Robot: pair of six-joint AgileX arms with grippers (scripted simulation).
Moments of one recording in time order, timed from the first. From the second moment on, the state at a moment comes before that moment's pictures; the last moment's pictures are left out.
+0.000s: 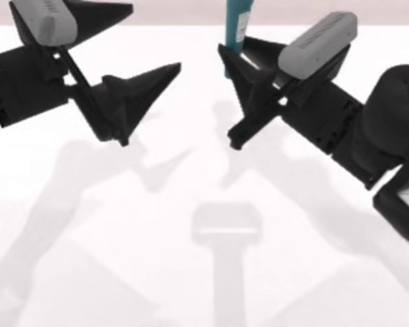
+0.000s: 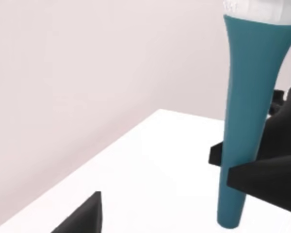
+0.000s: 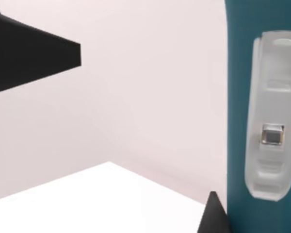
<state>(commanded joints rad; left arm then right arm) -0.28 1.21 0.73 0.43 0.76 0.11 0.63 1.61 0.72 1.03 -0.15 0.04</state>
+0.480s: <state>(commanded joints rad) -0.29 1.26 0.76 0.44 0.79 0.11 0.63 1.61 0.72 1.03 -0.15 0.04</state>
